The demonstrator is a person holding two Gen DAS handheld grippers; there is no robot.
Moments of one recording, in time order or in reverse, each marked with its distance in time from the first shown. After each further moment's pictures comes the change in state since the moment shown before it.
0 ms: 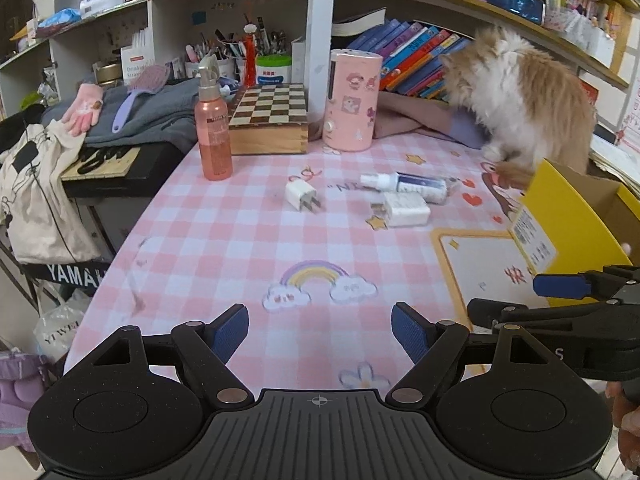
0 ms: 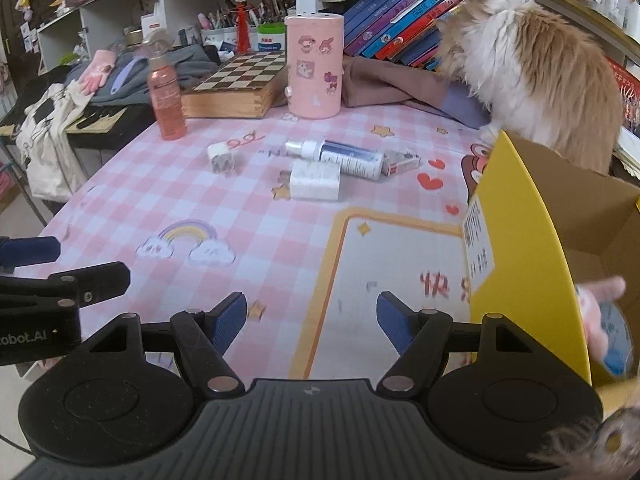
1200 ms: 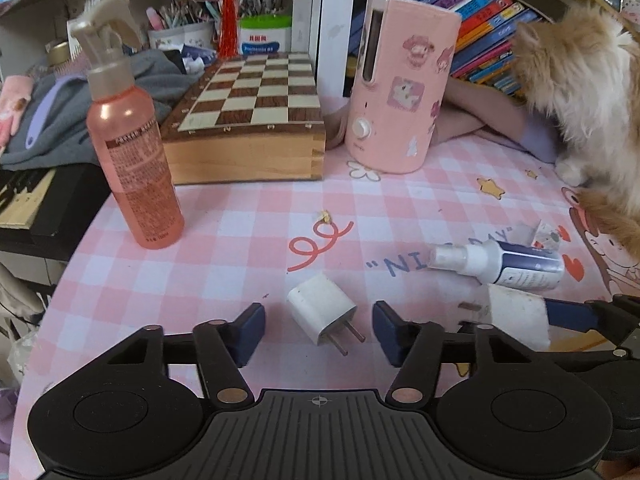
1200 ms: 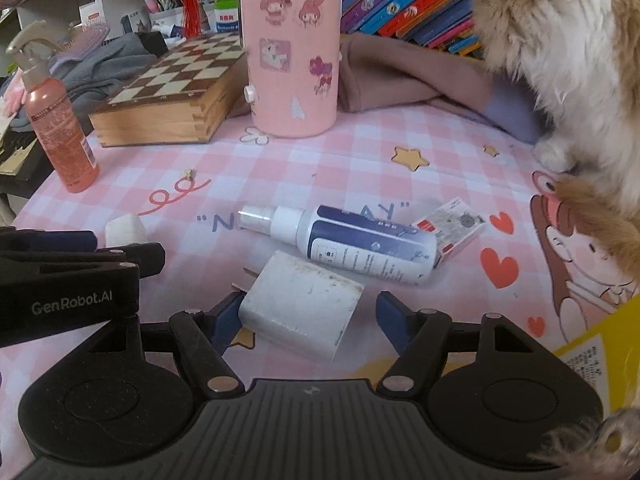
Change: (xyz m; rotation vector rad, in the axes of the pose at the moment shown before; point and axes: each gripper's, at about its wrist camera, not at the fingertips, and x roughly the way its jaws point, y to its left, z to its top) left arm 0.192 0.023 0.099 -0.012 0.096 -0.011; right arm 0.174 -0.007 0.098 0.055 0.060 -0.033
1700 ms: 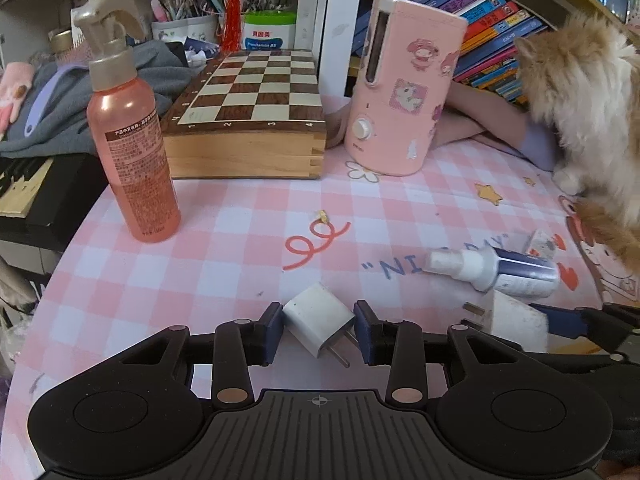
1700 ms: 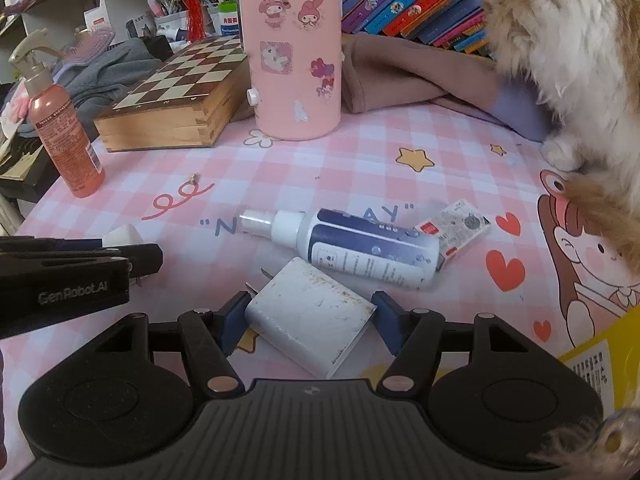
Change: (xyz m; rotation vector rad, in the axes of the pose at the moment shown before) left arm -0.003 0.000 0.001 -0.033 0.001 -0.018; right arm -0.002 -0.006 0.001 0.004 0.001 0.034
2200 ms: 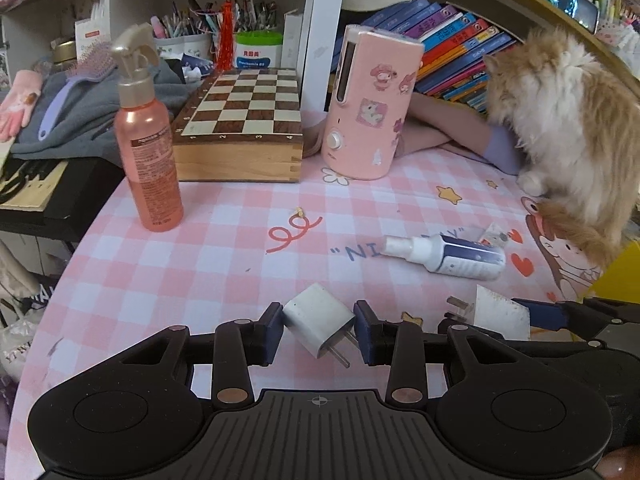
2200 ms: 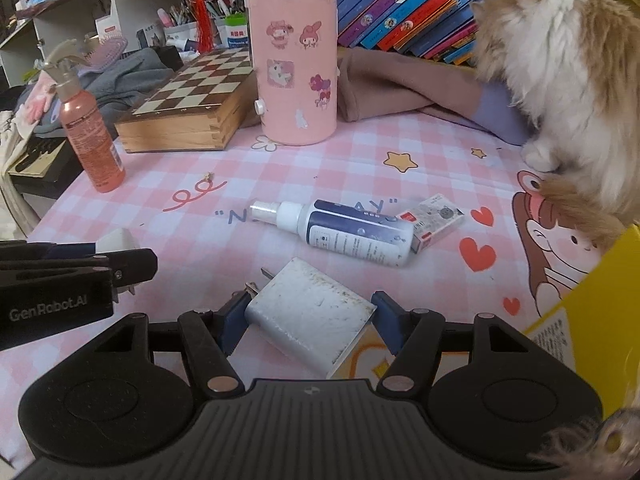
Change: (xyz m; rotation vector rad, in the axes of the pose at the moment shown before) left arm -0.052 -0.008 -0.021 -0.001 -0.041 -0.039; right arm -0.042 0.000 -0.015 -0.012 -0.030 -0.001
